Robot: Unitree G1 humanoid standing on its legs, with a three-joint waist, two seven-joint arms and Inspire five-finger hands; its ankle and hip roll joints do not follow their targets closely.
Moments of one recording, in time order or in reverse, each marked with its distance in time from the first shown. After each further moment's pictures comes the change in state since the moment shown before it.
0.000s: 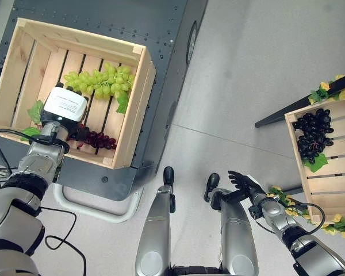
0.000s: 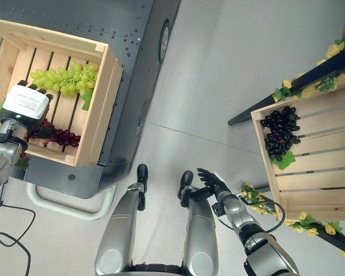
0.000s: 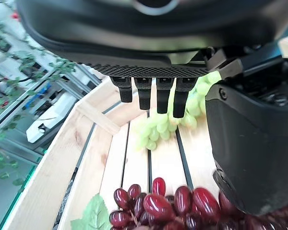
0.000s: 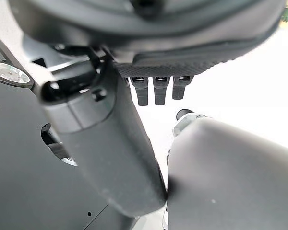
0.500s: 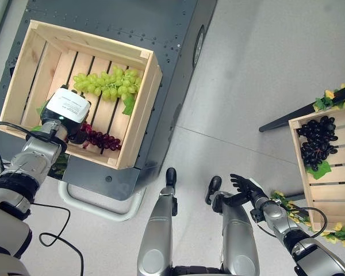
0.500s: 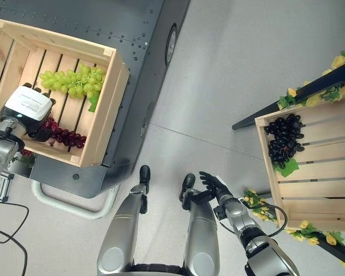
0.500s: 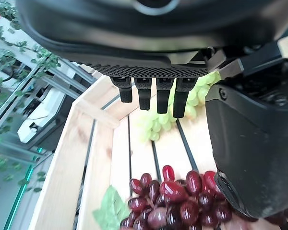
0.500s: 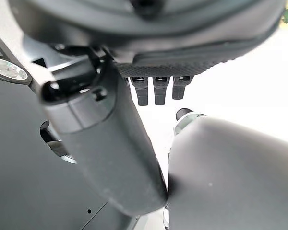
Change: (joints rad) left arm 0.038 0.062 -0.011 -0.079 0.003 -0.019 -0.073; right arm 0.028 -0.001 -0.016 0.006 0.000 0.000 0.001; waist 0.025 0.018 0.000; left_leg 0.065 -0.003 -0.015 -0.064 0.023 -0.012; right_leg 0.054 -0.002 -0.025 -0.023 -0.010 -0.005
